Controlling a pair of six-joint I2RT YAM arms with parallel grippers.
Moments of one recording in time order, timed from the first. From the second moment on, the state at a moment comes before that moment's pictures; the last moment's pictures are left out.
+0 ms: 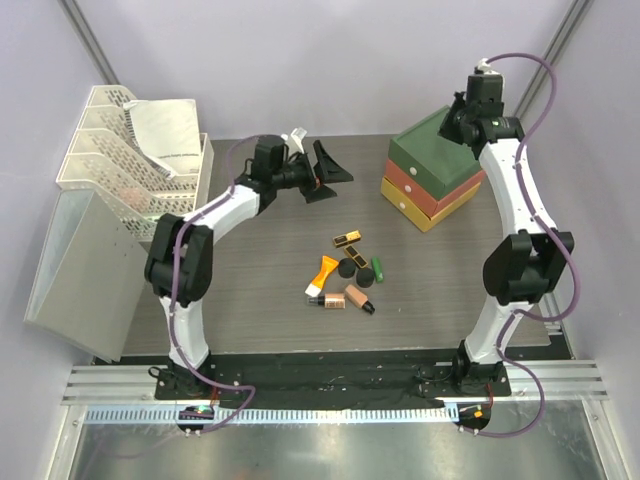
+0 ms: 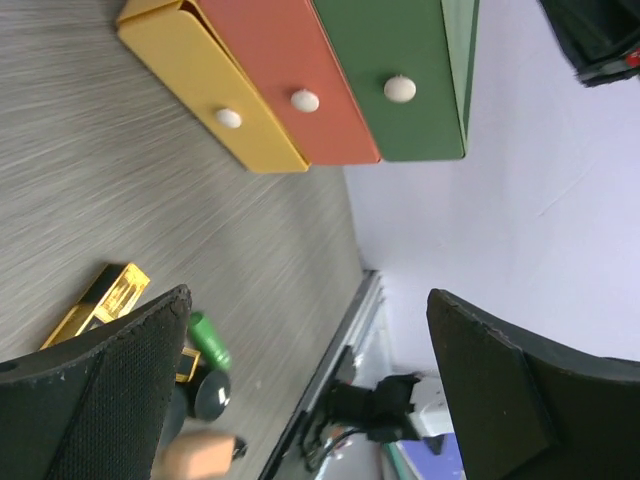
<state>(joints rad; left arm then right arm) -0.39 1.91 1.45 0.06 0.71 -0.92 0.04 1.81 1.90 -0.62 0.06 0.40</state>
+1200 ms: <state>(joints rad) -0.63 2.58 2.20 0.24 0.70 -1.37 0.04 1.92 1.92 -0.63 0.04 0.39</state>
